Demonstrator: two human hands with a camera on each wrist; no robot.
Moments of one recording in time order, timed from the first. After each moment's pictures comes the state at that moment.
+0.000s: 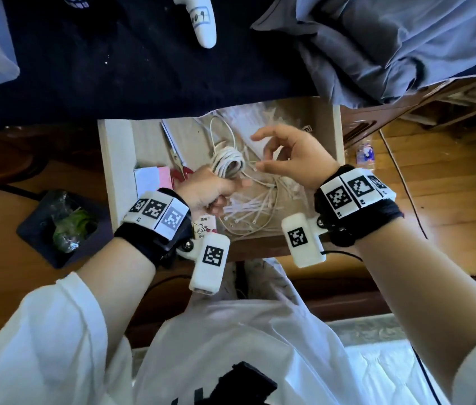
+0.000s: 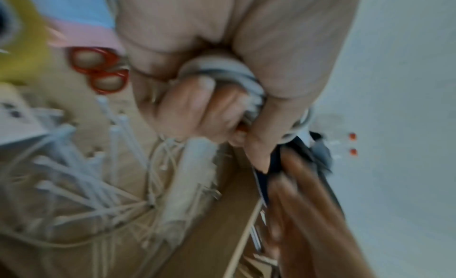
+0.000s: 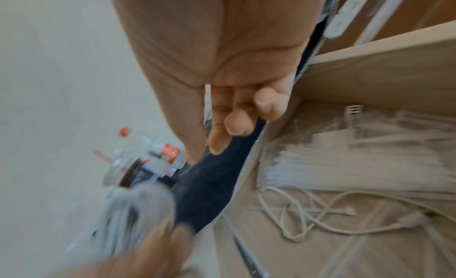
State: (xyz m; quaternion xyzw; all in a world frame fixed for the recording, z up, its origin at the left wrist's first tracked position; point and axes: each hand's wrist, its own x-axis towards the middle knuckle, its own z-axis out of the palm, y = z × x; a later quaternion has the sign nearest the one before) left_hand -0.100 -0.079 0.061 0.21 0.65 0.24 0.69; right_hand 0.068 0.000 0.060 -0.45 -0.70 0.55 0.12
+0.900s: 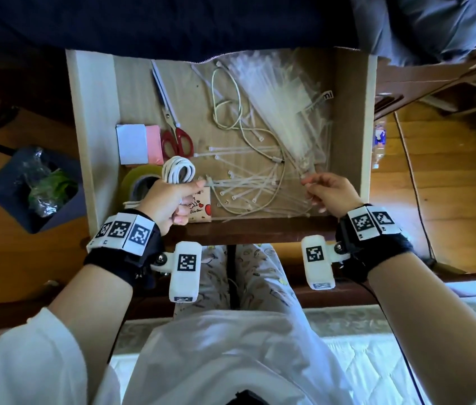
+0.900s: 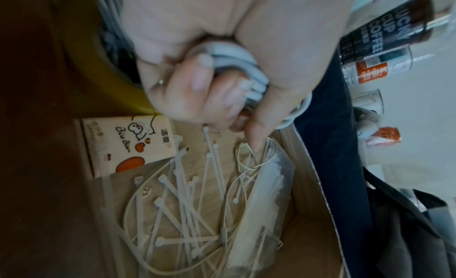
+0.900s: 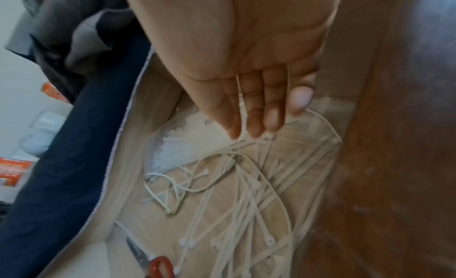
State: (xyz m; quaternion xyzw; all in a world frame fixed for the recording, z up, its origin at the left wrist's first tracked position) left_hand -0.126 -0.148 -0.026 0.02 0.70 0.29 0.66; right_hand 0.138 -0.052 -0.056 -0.68 -0.47 0.56 0.03
